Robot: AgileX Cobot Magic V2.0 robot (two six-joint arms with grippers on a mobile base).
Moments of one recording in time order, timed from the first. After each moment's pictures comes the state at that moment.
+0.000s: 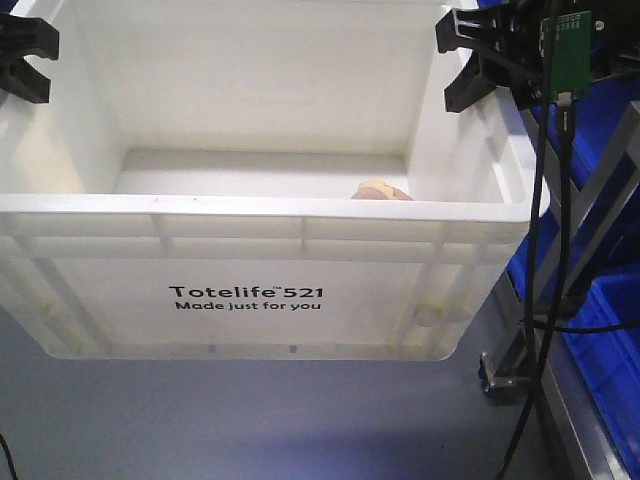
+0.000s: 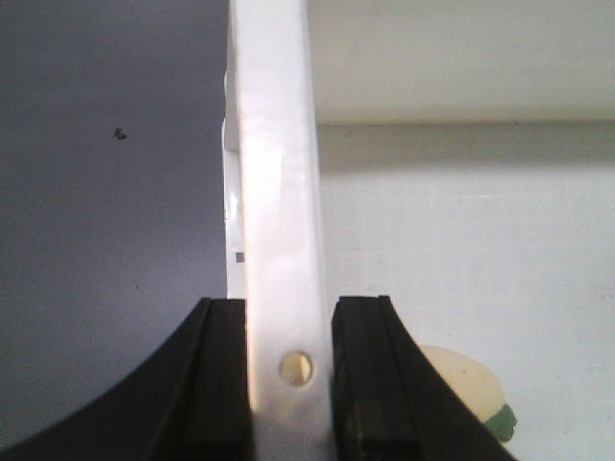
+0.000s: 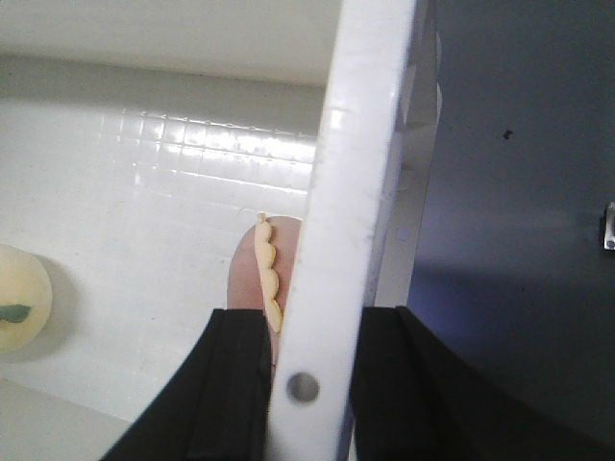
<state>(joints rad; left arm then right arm) -0.12 1.36 -1.52 -0.08 1.18 -0.14 0.31 1.51 -1.64 0.25 1.24 0.11</state>
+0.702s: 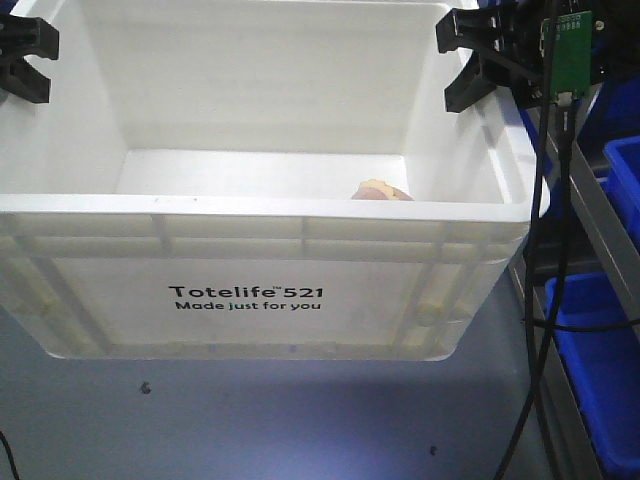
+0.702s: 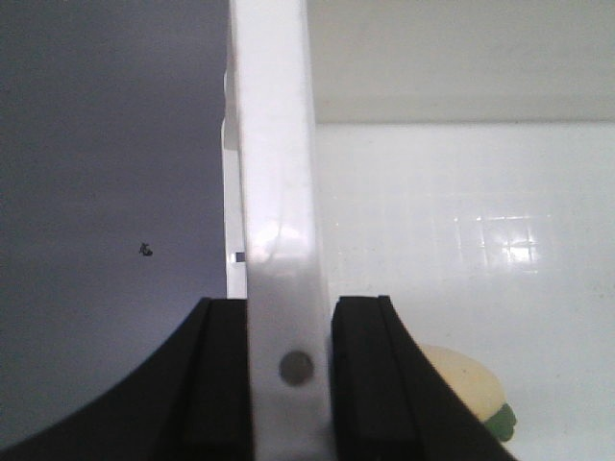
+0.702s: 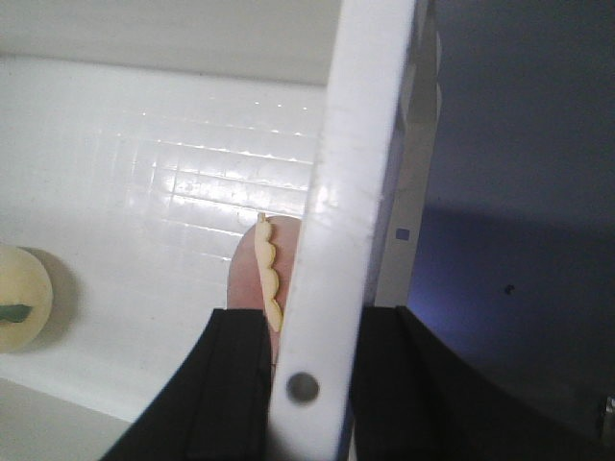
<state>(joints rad) -0.12 1.36 -1.52 -0.08 1.18 -0.14 0.31 1.51 -1.64 0.25 1.24 0.11</state>
